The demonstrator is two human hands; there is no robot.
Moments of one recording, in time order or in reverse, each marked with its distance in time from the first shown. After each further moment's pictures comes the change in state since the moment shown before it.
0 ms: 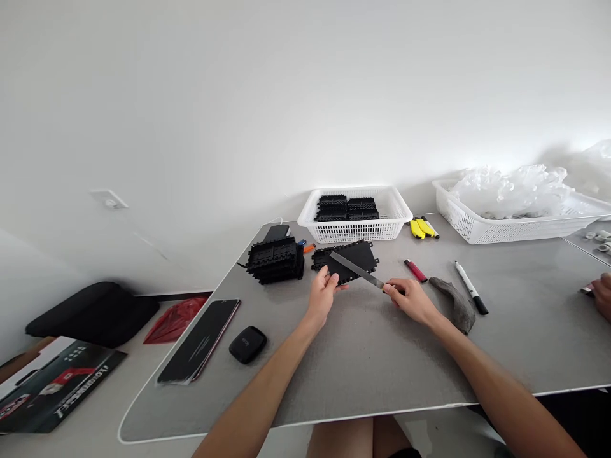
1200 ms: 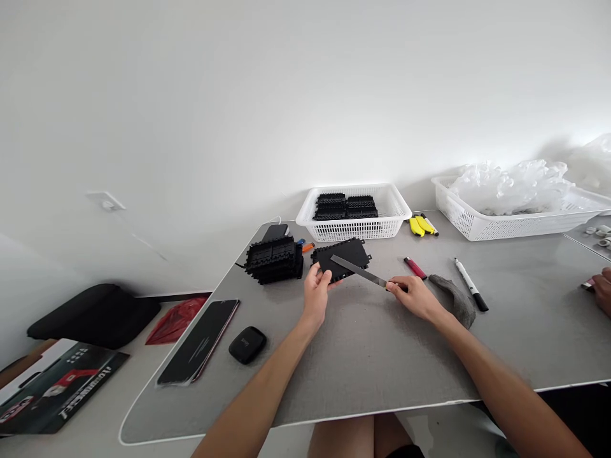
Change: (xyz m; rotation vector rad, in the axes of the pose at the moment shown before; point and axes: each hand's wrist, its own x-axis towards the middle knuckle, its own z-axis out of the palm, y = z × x) left_hand 0.003 -0.005 -0.003 -0.066 0.145 0.092; right_hand 0.000 0.003 -0.007 -0.122 -0.034 -0.009
